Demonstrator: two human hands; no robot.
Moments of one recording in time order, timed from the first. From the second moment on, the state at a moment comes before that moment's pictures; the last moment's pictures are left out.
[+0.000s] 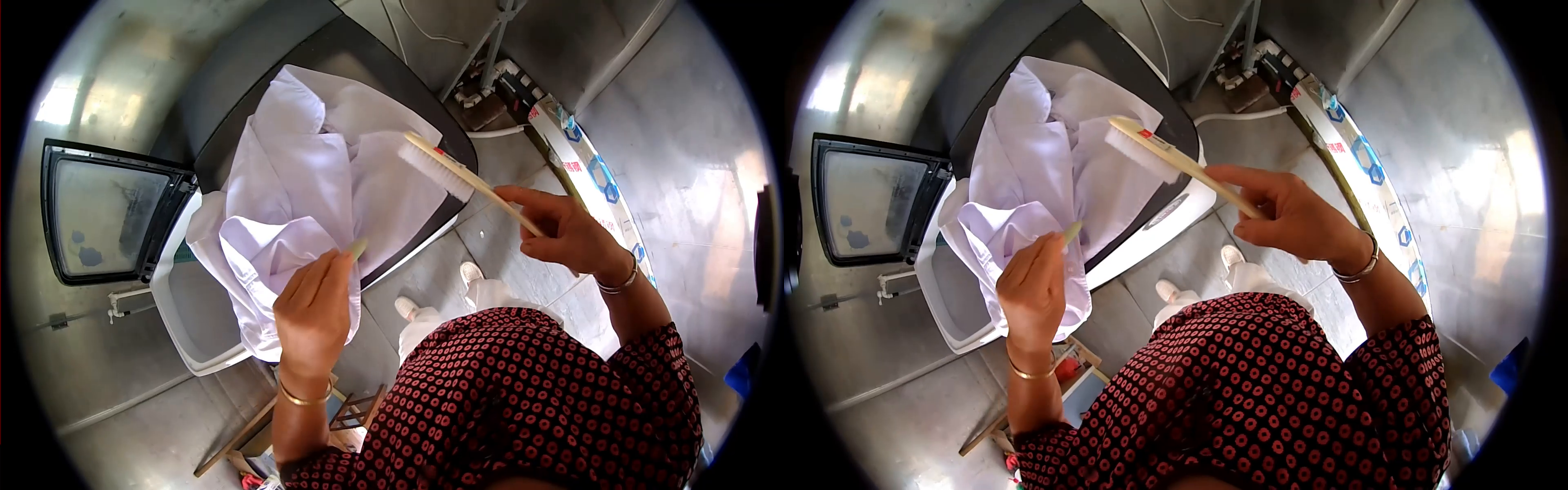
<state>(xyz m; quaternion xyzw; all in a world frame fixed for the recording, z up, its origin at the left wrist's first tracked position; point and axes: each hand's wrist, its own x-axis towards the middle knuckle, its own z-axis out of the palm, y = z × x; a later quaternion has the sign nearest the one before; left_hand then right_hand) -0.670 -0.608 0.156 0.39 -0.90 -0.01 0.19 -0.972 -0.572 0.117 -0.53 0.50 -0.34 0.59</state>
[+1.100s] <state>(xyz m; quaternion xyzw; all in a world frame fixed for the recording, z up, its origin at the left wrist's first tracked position) -0.238 -0.254 -0.019 0.91 -0.26 -0.12 0.31 -0.329 -0.771 -0.149 -0.83 0.19 0.52 -0.08</state>
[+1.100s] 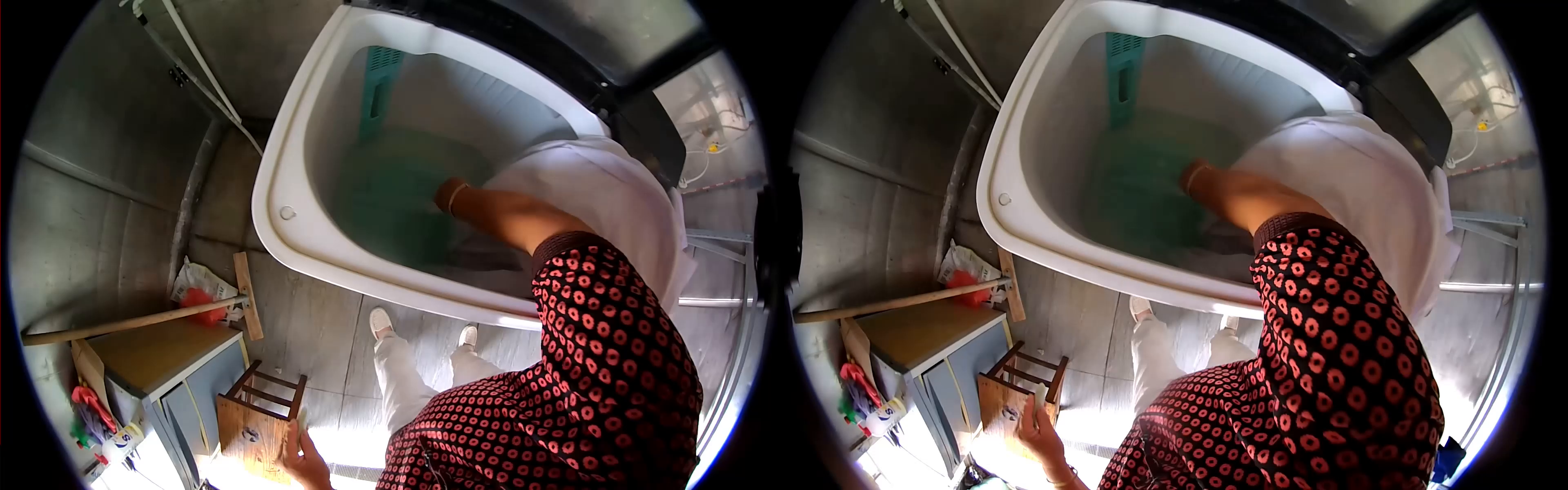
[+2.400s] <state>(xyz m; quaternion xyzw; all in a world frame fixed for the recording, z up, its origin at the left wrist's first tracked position) -0.505 -0.506 0.141 0.50 -0.74 -0.17 0.43 -0.879 -0.561 0.182 -0.66 0.71 -0.10 0.23</state>
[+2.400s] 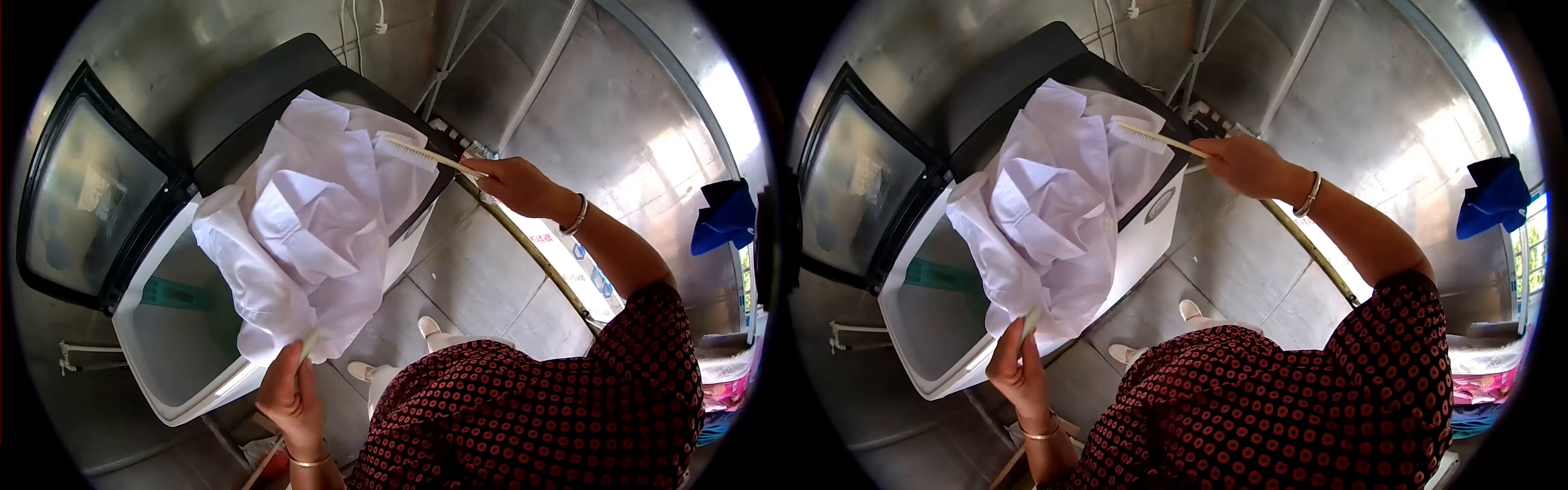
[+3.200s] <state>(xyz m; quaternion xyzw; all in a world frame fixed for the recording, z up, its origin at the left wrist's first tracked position) -0.721 -0.702 0.112 0.23 -0.94 0.15 0.17 -0.930 -0.541 0.120 -0.58 0.66 -0.32 0.35</state>
